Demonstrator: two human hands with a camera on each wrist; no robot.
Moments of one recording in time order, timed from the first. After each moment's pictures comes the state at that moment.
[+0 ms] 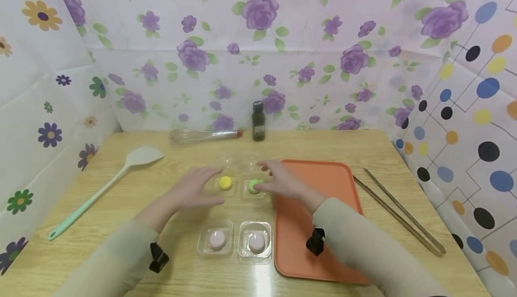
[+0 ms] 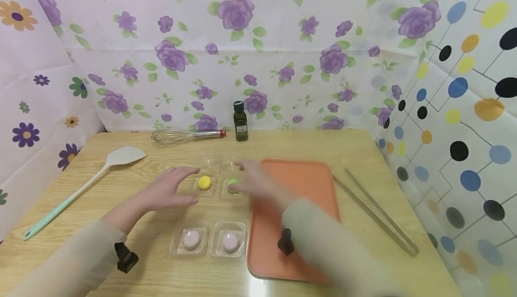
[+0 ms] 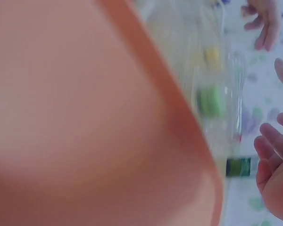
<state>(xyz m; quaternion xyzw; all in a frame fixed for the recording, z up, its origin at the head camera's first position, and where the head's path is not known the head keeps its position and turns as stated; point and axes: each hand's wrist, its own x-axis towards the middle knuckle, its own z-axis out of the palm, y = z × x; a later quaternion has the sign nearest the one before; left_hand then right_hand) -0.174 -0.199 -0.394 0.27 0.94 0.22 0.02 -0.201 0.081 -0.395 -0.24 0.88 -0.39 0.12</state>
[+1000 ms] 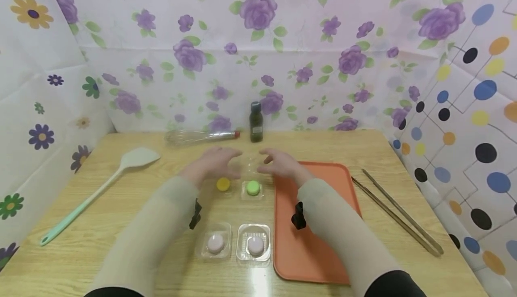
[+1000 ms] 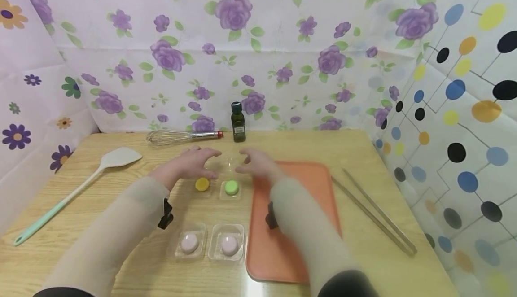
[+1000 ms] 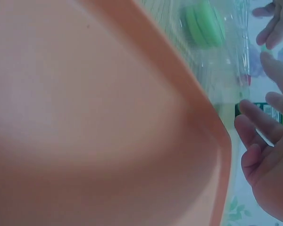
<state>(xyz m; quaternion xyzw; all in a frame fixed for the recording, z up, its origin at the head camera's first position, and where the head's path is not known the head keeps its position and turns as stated) -0.259 -0.146 -0.380 0.24 0.95 0.14 0.14 -0.268 0.089 -0.409 -0.19 0.92 -0.32 0.16</state>
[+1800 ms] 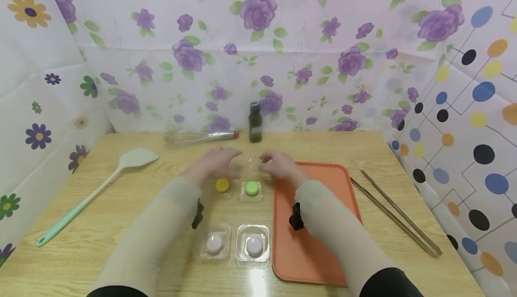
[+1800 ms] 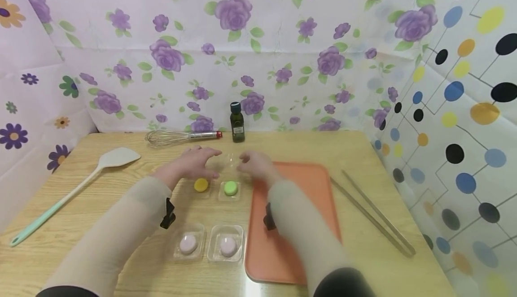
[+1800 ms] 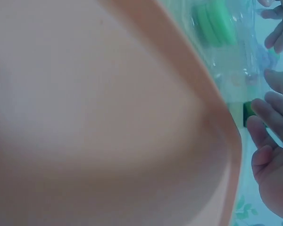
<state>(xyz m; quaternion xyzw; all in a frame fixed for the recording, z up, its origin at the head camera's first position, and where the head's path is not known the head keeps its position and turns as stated) -0.260 -0.140 -0.381 0.24 0.95 0.15 0.14 -0.268 0.085 -0.415 -0.17 0.92 -0.33 0.12</state>
